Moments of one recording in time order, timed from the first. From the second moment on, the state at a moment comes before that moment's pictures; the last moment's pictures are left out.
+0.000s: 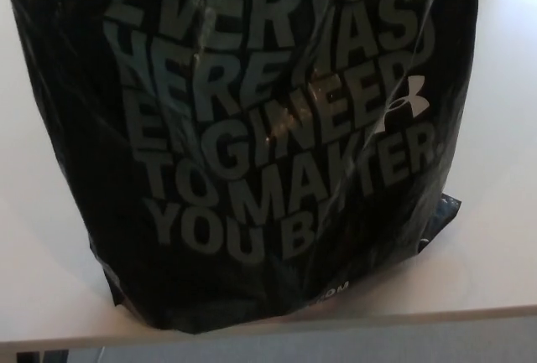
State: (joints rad) left_arm -1.39 1.27 -0.55 0.89 0.80 -0.90 0.65; right_arm -1.28 -0.87 0.42 0.81 -0.35 -0.13 0.12
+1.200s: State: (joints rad) left_arm 0.04 1.05 -0.33 1.10 0.69 -1.08 0.90; right_arm -0.25 -0.78 0.32 0.63 -0.34 -0.35 0.13
